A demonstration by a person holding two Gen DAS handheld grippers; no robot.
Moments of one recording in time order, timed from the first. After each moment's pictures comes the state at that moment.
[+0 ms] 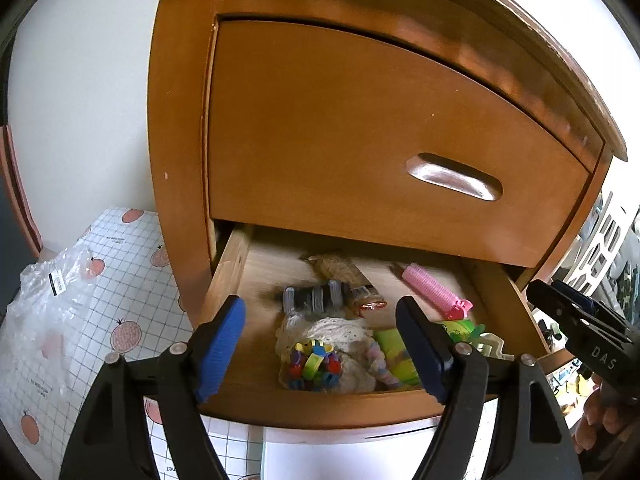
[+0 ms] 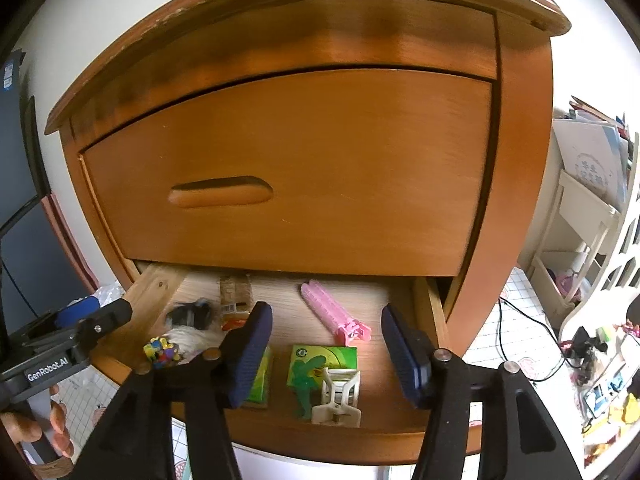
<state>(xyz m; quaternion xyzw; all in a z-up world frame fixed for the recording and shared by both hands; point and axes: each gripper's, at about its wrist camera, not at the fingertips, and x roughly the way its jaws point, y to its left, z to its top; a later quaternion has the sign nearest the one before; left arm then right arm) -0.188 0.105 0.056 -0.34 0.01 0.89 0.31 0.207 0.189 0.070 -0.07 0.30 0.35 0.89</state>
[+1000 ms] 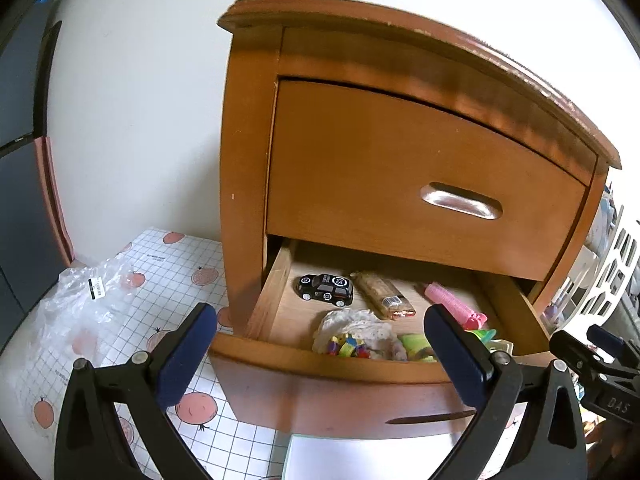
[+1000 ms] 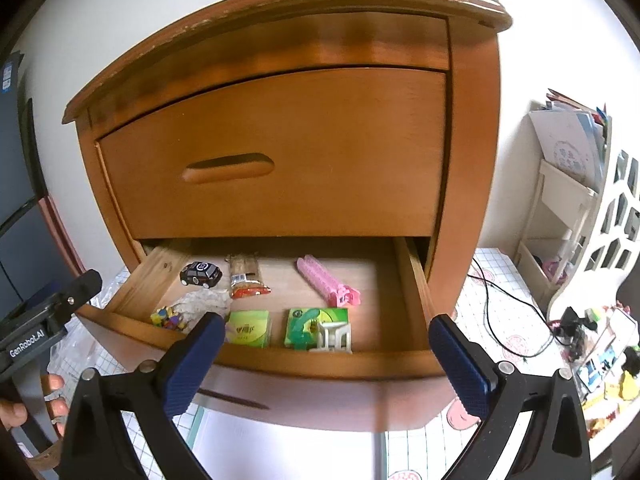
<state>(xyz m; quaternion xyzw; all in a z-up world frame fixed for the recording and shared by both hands) -0.148 0.062 0.074 -0.27 0.00 0.93 0.26 0.166 0.154 0.063 -0.05 0.30 0.33 0.89</state>
